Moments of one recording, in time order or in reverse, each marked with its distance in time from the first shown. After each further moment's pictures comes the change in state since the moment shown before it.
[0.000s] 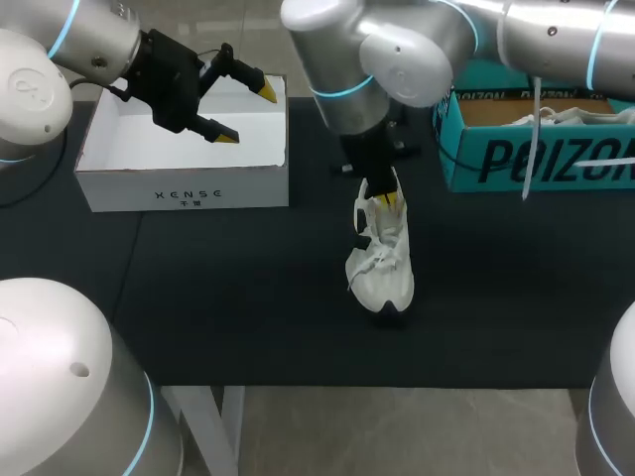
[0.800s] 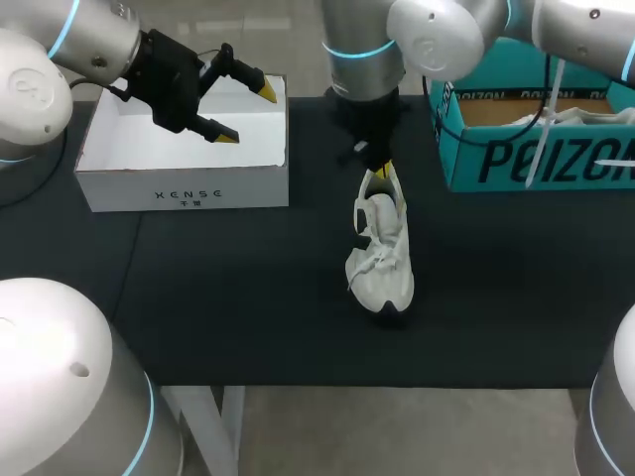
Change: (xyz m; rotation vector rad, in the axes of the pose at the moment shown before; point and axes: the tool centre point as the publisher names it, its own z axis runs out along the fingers) left arm 0.000 0.000 0.000 0.000 0.000 0.000; right arm -0.007 0.009 -0.053 -0.105 0.107 -0.742
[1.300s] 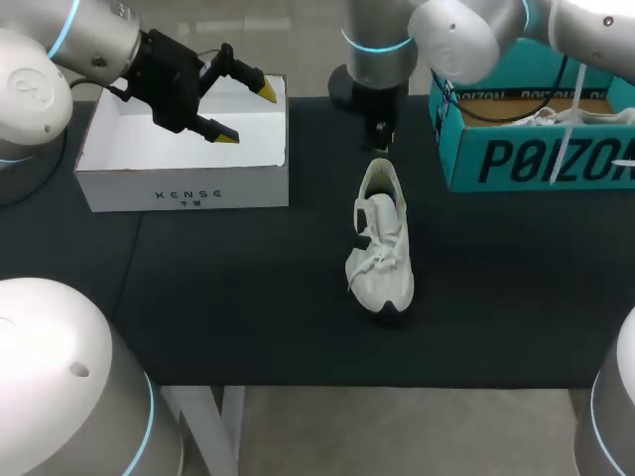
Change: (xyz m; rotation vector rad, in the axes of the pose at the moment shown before) left arm 0.000 0.000 0.000 0.000 0.000 0.000; right arm -0.061 0.041 0.006 -0.149 -0.110 -0.353
